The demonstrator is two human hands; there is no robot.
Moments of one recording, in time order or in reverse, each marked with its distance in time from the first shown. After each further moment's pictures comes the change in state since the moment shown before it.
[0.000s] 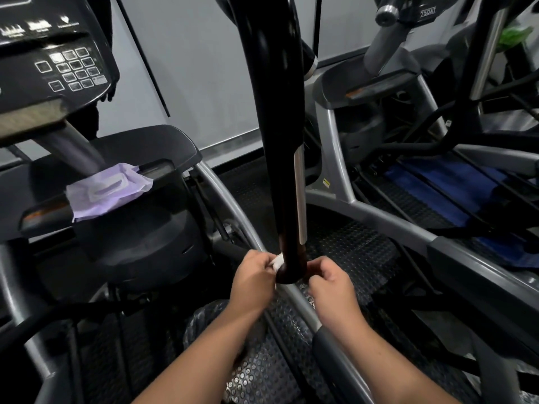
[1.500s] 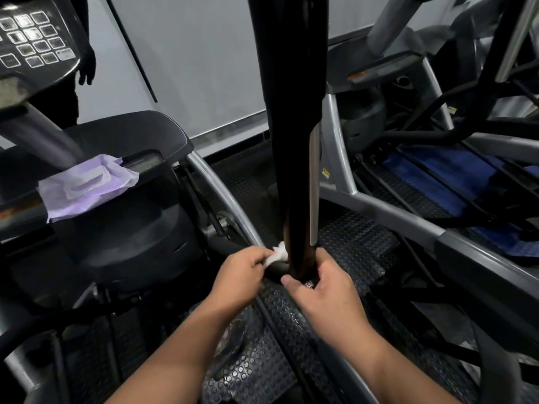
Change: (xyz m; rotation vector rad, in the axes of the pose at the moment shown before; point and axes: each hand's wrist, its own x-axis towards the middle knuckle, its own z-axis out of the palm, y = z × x) left_hand 0.051 -0.046 -0.020 0.100 -0.121 0.168; right_hand 0.003 -0.019 0.013 -0.289 -0.049 -0.161
